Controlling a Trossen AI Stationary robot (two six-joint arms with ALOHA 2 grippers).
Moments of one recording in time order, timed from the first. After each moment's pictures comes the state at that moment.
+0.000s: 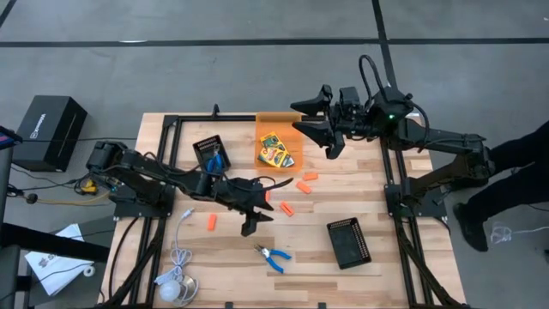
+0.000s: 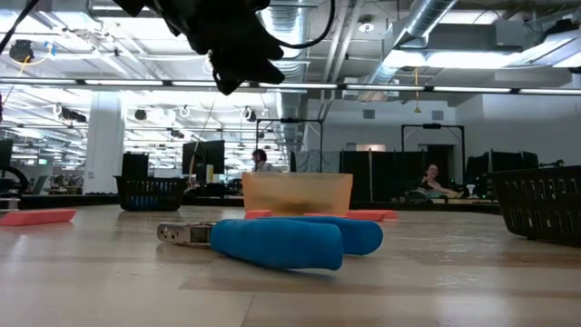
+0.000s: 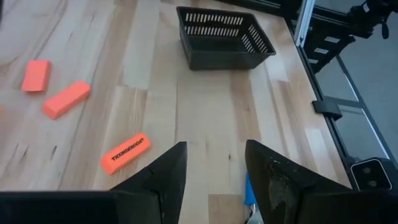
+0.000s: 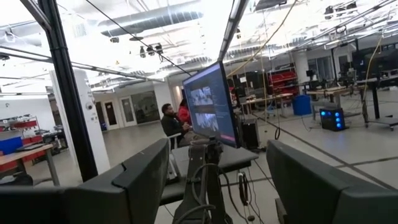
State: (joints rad) left arm -0.18 1.49 0.93 -0.04 0.00 -0.29; right arm -0.12 1.31 1.42 0.17 -0.13 0.24
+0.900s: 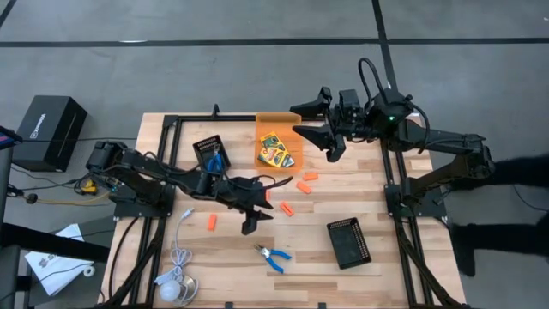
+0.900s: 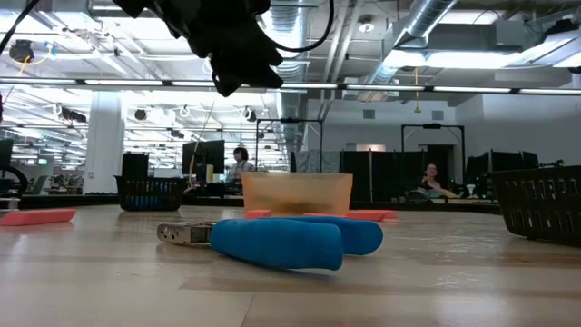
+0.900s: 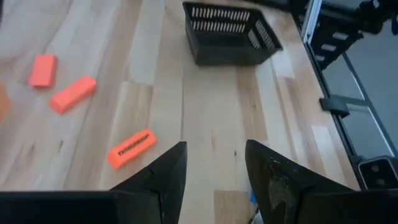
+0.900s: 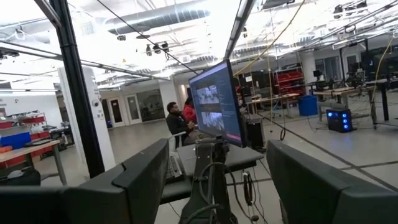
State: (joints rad) left arm -0.18 1.50 0.93 -0.05 0.00 -0.29; right arm -0.11 1.31 1.42 0.17 -0.15 0.22
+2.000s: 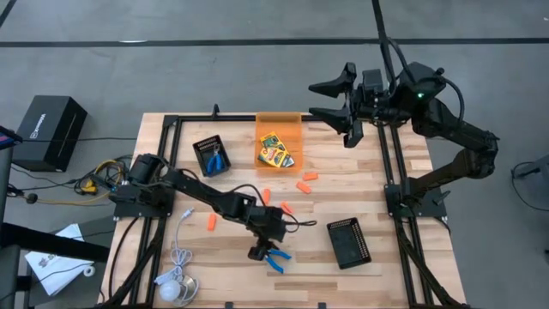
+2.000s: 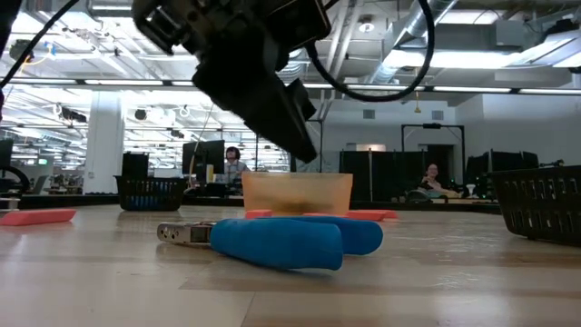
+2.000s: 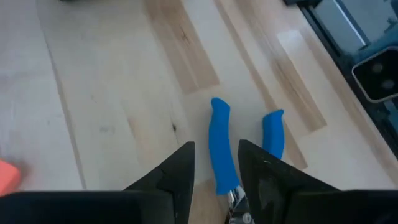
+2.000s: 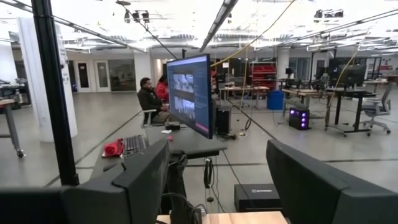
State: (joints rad) left arm -0.27 1.90 1.18 -0.15 0.21 0.00; right arm -0.13 1.31 1.75 -0.27 -0.11 0.03
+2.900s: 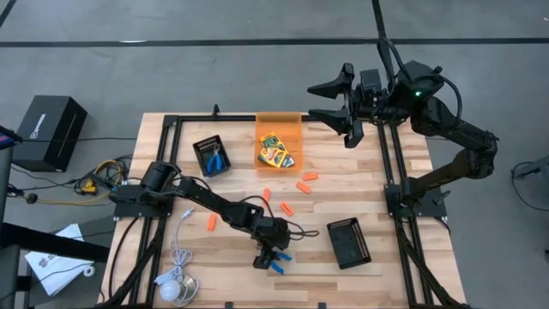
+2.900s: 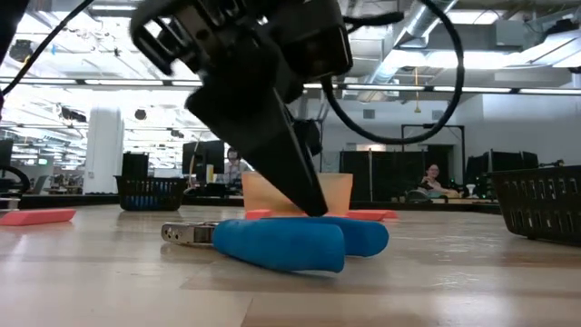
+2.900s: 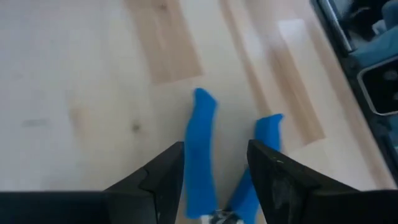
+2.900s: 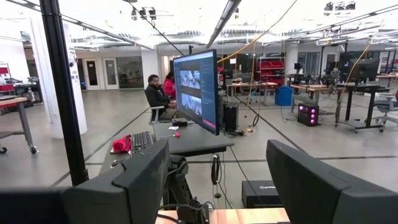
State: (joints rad) left arm -0.32 2.03 1.26 -0.14 0.23 -0.14; right arm -0.16 1.32 1.75 -0.28 -0.16 0.05
